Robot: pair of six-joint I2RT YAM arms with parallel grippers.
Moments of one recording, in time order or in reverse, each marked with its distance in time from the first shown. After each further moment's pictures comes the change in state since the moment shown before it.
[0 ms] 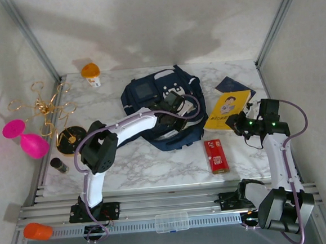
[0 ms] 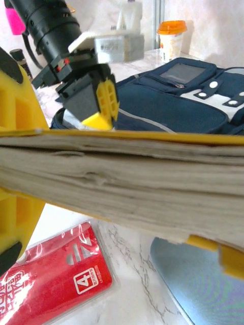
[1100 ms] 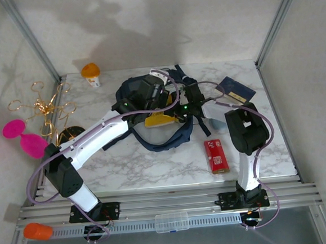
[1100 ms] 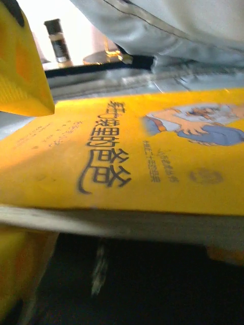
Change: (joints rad) left arm 0.004 -0.390 -0.069 0.095 -0.538 -0.038; right arm 0.621 0.926 0.390 0.629 0.063 0.182
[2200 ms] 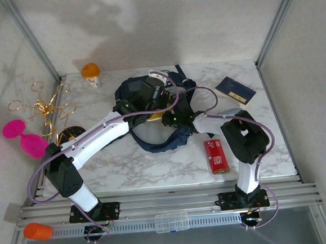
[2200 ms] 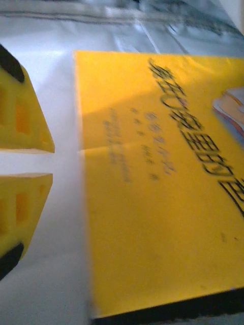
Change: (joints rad) left arm 0.000 0.000 -0.036 0.032 0.013 -0.061; right arm 0.213 -0.126 -0.197 0.198 0.507 -0.021
